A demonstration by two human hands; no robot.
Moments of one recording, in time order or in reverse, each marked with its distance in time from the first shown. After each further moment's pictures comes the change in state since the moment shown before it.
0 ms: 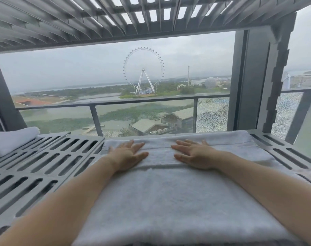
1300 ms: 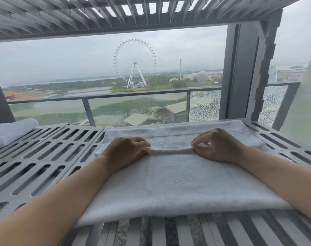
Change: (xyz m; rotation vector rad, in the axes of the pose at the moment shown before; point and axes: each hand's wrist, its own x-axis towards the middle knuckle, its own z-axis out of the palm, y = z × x) left_hand -0.077 0.018 -0.008 0.081 0.668 0.661; right_hand -0.086 -0.005 -0.011 0.070 0.510 -0.214
